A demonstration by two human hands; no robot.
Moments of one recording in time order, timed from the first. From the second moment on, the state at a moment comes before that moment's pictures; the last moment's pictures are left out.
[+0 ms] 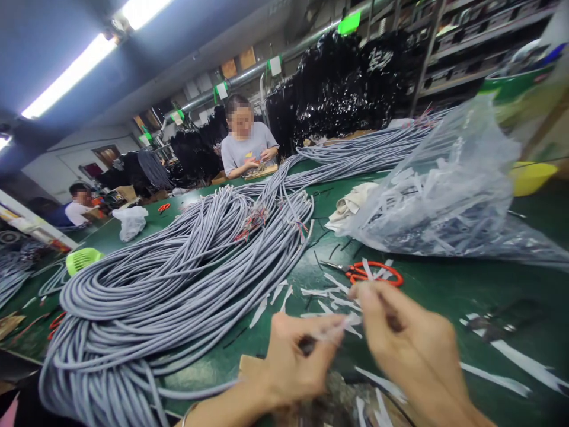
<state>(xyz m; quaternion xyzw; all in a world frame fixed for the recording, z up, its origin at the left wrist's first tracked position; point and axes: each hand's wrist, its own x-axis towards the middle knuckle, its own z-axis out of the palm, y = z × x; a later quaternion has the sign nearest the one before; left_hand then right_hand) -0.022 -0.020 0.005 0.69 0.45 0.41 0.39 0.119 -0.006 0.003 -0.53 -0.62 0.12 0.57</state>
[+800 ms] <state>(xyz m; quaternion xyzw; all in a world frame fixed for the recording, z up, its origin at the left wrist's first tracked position) -0.046 -0.008 0.014 0.80 0.41 0.41 0.18 0.130 0.007 0.005 -0.34 -0.81 -0.03 0.48</state>
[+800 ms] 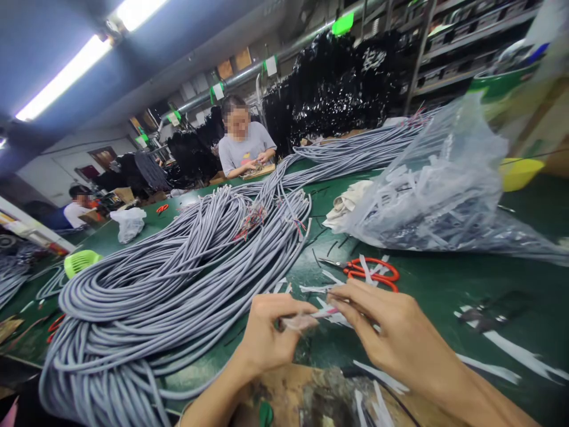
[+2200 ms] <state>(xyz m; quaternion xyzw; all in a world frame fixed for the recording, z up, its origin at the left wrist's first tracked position) -0.050 -0.003 0.008 0.51 0.35 0.46 0.64 0.120 0.009 -0.001 -0.39 -0.76 0.31 0.42</state>
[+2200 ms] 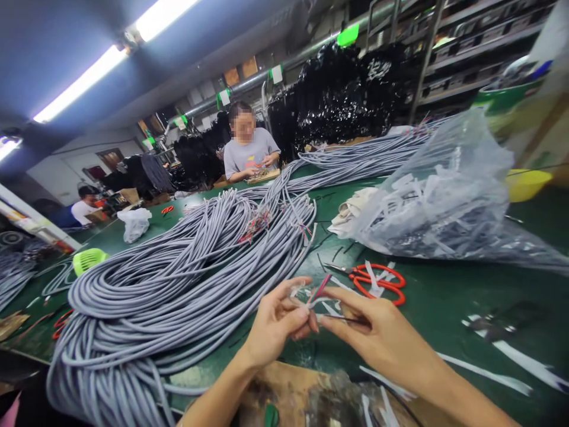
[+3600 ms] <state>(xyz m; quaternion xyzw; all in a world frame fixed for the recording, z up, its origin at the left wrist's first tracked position) -0.051 -0.011 0.007 0.86 0.36 0.29 0.19 0.125 0.011 -0.002 -0.41 -0.80 0.07 0.44</state>
